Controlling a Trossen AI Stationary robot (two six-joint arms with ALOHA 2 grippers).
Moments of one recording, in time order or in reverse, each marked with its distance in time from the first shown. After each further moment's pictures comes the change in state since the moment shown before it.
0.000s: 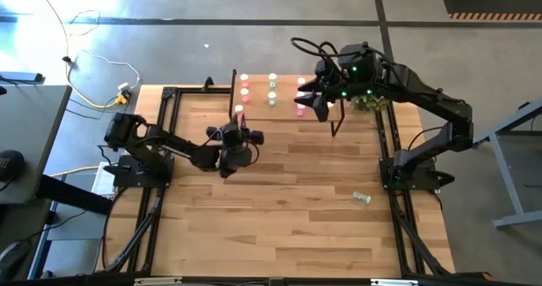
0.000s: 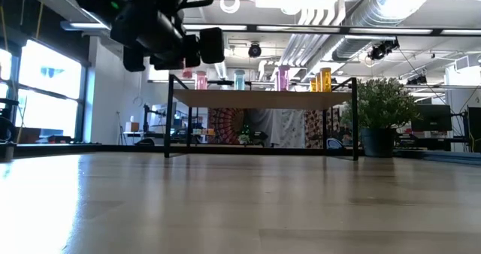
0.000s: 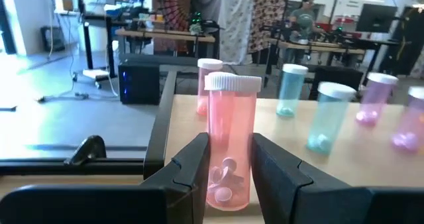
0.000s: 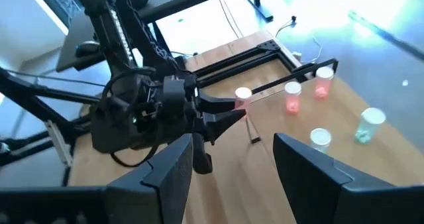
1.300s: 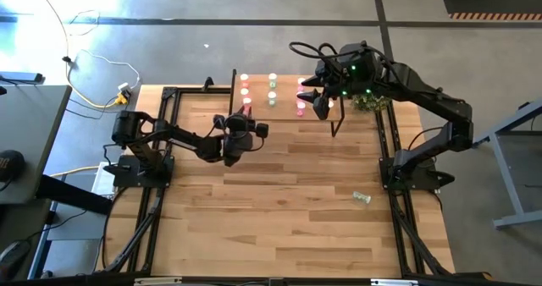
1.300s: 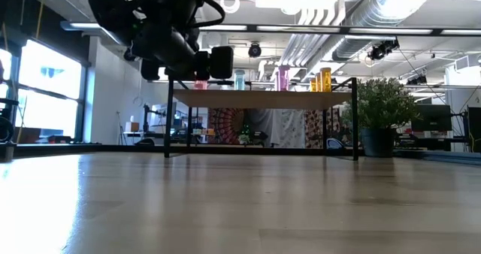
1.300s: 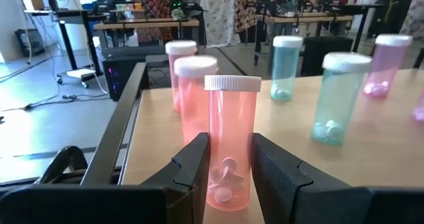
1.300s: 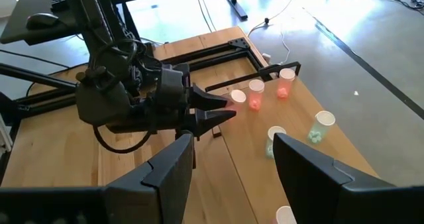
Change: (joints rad) left arm 0.147 0.050 0.001 0.147 0.213 0.209; right arm -0.019 0.000 0.000 -0.040 0.091 -0.141
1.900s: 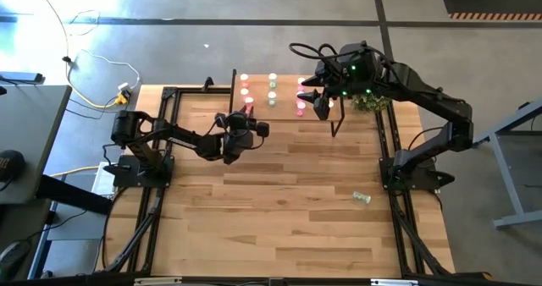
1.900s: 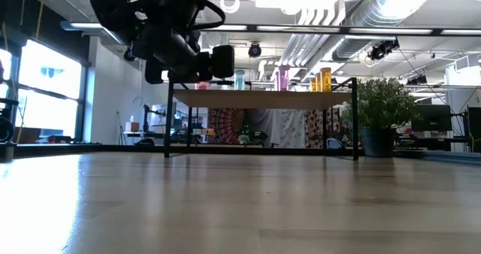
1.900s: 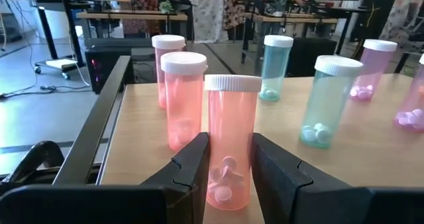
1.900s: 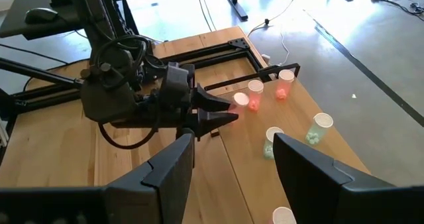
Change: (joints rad) left arm 0.011 -0.003 0.002 -0.055 0.079 -0.092; right arm 0.000 0.000 0.000 -0.002 0.000 -0.025
